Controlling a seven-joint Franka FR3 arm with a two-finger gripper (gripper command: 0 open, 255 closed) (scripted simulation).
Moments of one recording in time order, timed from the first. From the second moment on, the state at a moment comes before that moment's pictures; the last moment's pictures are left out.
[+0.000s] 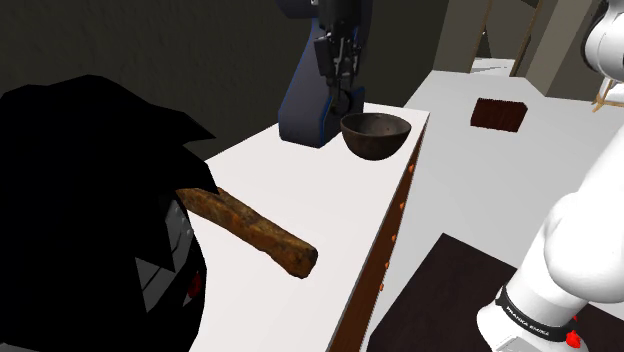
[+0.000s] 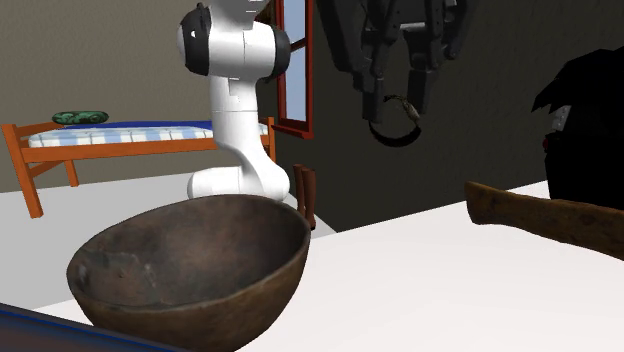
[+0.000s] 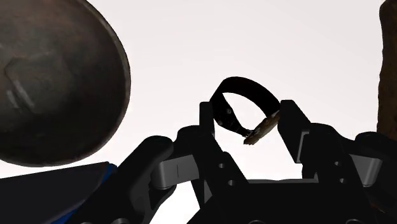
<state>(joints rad) 0.02 -0.03 0.27 -1.36 0.18 1.19 0.16</state>
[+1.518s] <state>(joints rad) -0.14 -0.13 0.08 -1.61 0.12 1.29 -0.22</state>
